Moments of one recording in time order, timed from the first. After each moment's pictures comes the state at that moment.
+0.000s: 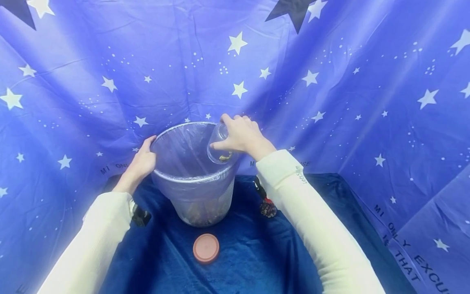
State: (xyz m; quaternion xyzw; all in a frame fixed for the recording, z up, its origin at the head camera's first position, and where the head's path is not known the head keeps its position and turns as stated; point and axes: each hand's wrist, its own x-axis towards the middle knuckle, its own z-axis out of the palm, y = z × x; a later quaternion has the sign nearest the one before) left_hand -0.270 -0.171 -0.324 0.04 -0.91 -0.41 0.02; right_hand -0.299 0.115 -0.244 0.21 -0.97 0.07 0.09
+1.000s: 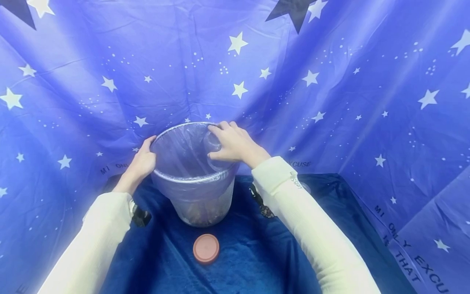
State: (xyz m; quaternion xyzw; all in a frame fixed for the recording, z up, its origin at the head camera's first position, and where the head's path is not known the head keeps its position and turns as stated) left_hand -0.270 -0.171 -0.324 0.04 -0.91 -0.41 0.02; right_hand -0.293 0.104 -0.265 0.30 -0.95 0.06 0.08
